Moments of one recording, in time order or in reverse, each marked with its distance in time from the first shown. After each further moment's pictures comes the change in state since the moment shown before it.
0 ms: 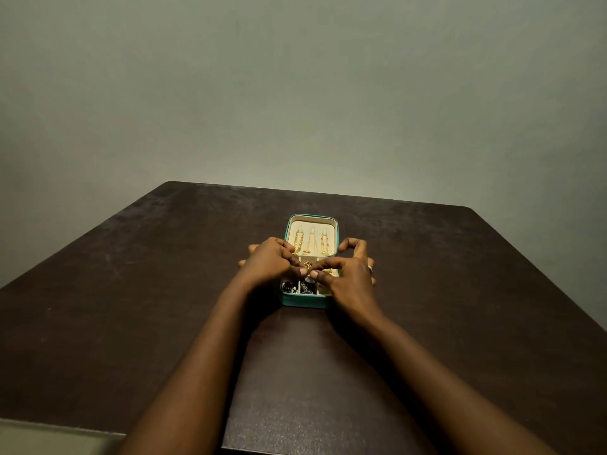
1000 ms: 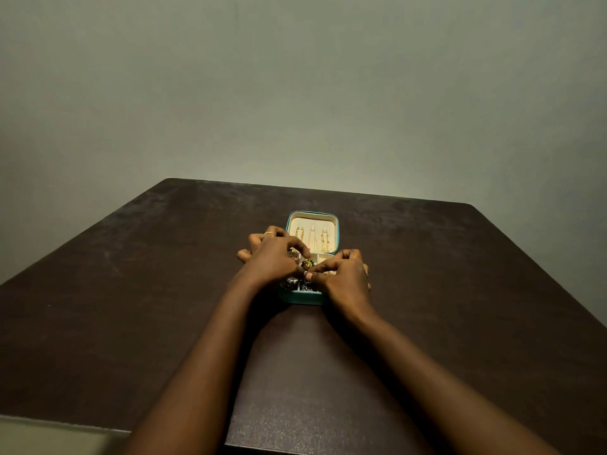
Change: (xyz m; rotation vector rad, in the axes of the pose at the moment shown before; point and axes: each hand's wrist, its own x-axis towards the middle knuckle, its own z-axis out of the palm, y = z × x) left_hand -0.010 0.017 0.005 0.273 0.117 0.025; right_hand 0.002 0.008 0.014 0.010 -0.002 0.133
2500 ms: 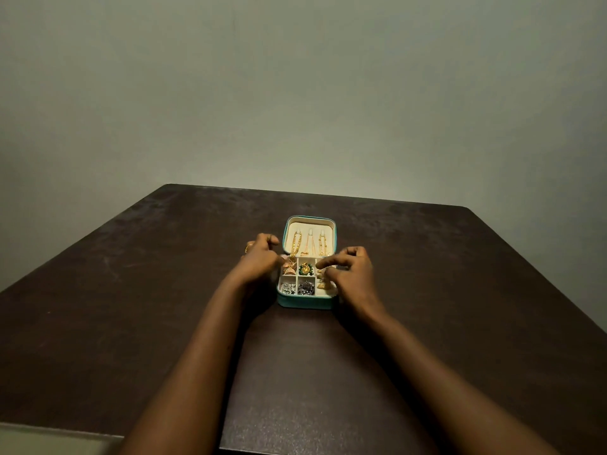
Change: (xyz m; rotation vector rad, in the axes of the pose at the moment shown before) left_hand 0.018 -0.026 0.002 -0.524 -0.016 -0.210; right_hand 0.014 0.009 -0.008 0.258 0.038 -0.053
